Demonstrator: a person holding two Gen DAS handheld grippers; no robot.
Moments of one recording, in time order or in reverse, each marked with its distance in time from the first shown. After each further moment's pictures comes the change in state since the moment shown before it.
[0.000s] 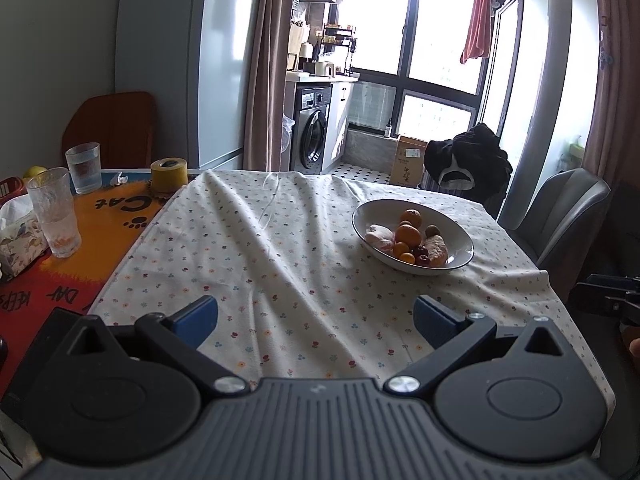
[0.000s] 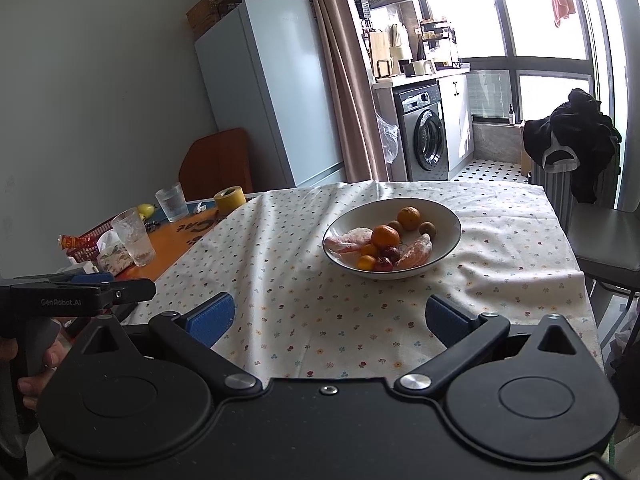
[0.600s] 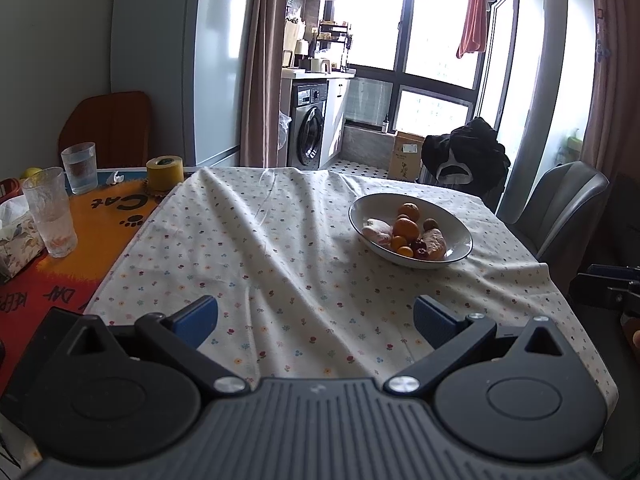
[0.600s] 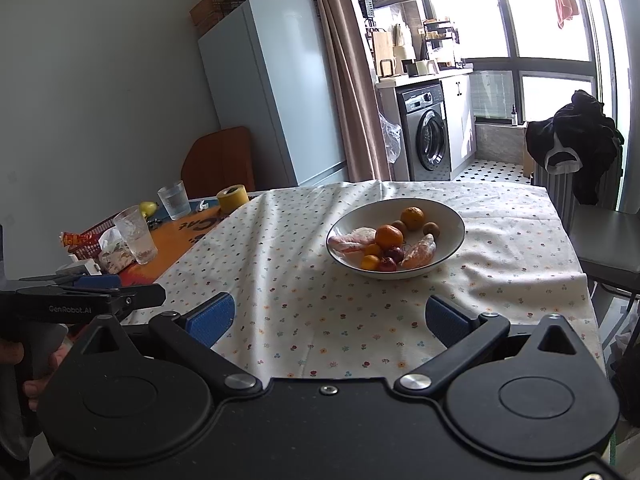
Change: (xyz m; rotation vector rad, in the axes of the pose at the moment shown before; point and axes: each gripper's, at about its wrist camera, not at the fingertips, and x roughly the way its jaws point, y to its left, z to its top) left arm 0.004 -0.004 -0.004 0.017 0.008 -0.003; right arm 0.000 0.002 0.000 -0.005 0.003 0.004
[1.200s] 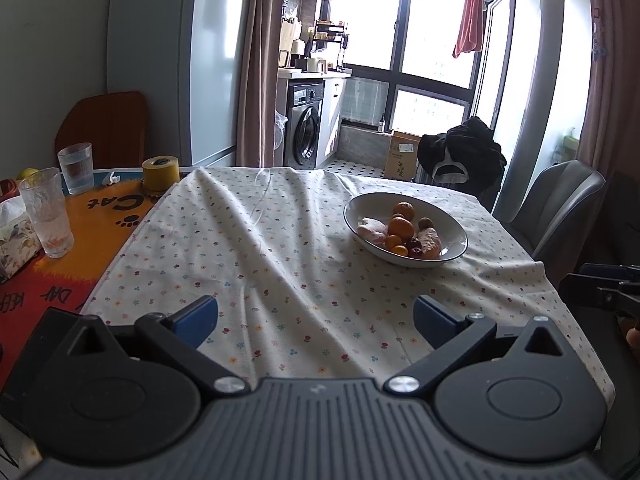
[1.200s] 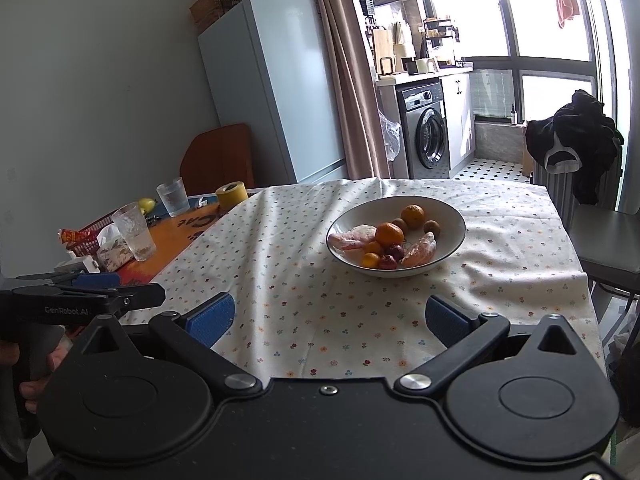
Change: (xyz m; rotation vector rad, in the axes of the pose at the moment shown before) left arm -0.001 -0.004 -0.001 0.003 -0.001 -0.007; right arm -0.001 0.002 0.000 -0.003 0.005 -0.001
